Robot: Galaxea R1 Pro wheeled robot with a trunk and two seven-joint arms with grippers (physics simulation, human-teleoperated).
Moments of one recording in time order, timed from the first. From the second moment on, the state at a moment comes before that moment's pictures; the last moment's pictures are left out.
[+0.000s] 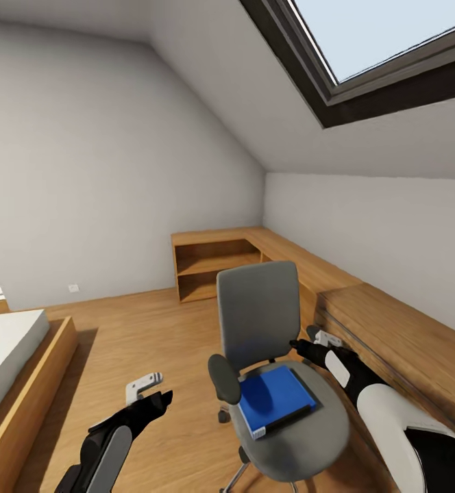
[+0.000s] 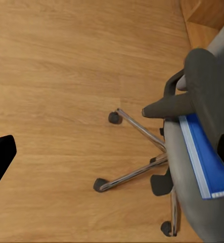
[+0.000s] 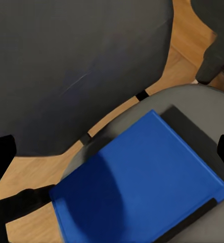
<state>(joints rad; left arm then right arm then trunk) -0.16 -0.03 -0.10 -1.44 0.58 0.62 0.42 -0.87 -0.07 -0.11 -0.31 -0.32 0.30 0.09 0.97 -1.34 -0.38</state>
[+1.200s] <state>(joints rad) -0.14 -0.02 -0.09 -1.57 0.58 0.63 0.42 -0.87 -0.08 -0.11 -0.32 -0.32 0.30 0.10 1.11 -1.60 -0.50</state>
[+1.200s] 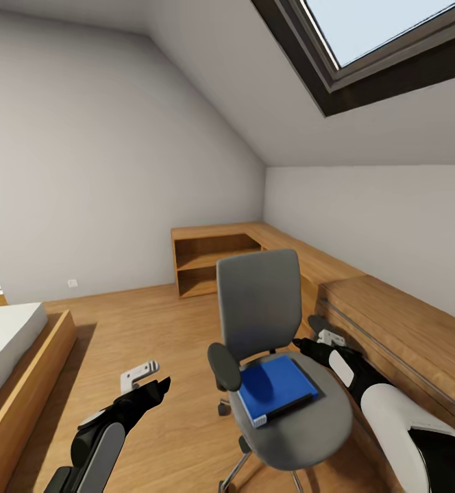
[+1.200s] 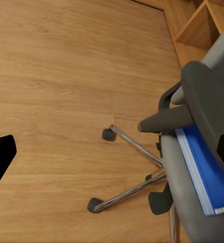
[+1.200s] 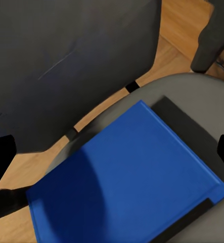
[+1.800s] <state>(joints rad) -0.14 -0.02 -0.09 -1.57 0.58 0.63 0.42 -0.87 -0.09 -0.11 -0.31 -0.32 0.29 0.10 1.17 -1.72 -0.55</state>
